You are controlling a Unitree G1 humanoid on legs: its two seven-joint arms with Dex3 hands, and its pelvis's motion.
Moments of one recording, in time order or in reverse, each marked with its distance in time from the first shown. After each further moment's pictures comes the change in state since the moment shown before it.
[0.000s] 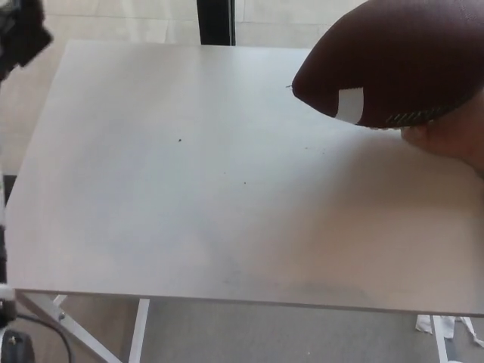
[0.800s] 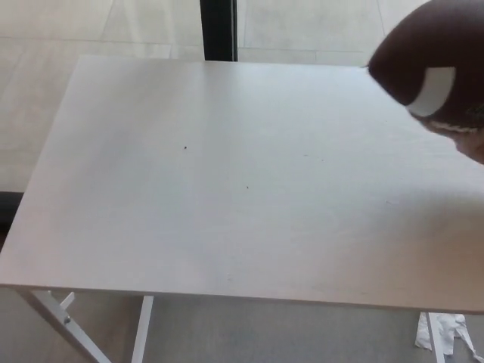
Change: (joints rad) left_arm 0.984 -0.031 0.653 0.110 -0.148 -0.131 -0.053; right_arm 0.665 0.305 -0.396 0.012 0.053 -0.230 0.006
